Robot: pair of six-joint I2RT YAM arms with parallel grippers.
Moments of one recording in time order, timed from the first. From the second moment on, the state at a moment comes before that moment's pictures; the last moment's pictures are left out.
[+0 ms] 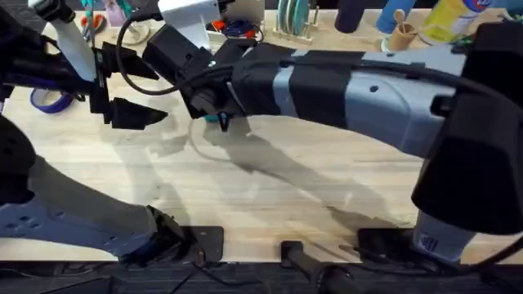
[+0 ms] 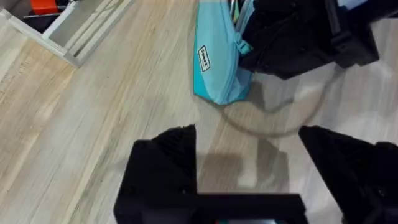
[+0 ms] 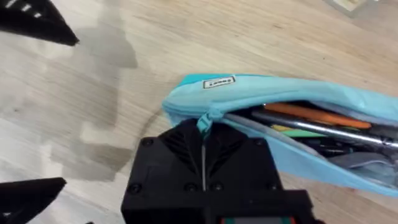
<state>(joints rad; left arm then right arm) 0.61 1.78 1.37 -1.44 0.82 1.90 1.02 2.10 1.70 -0.58 0.36 0.54</state>
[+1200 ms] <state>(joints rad) 0.61 1.78 1.37 -1.42 0.85 1.90 1.02 2.10 1.79 -0.75 0.37 0.52</state>
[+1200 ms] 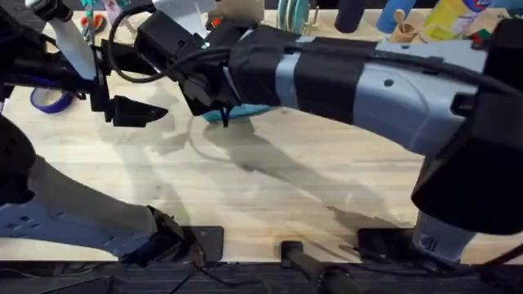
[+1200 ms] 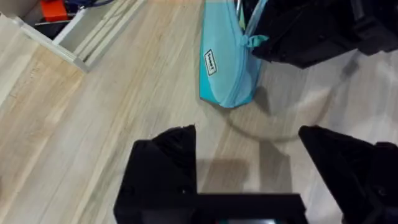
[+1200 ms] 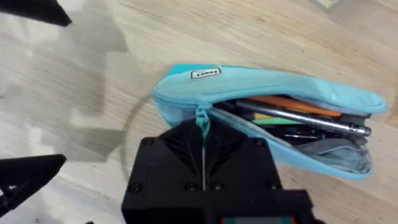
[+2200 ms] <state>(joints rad) 0.53 2.14 1.37 -1.38 1.14 1.98 1.02 2.10 1.79 -0.75 0.37 0.52</state>
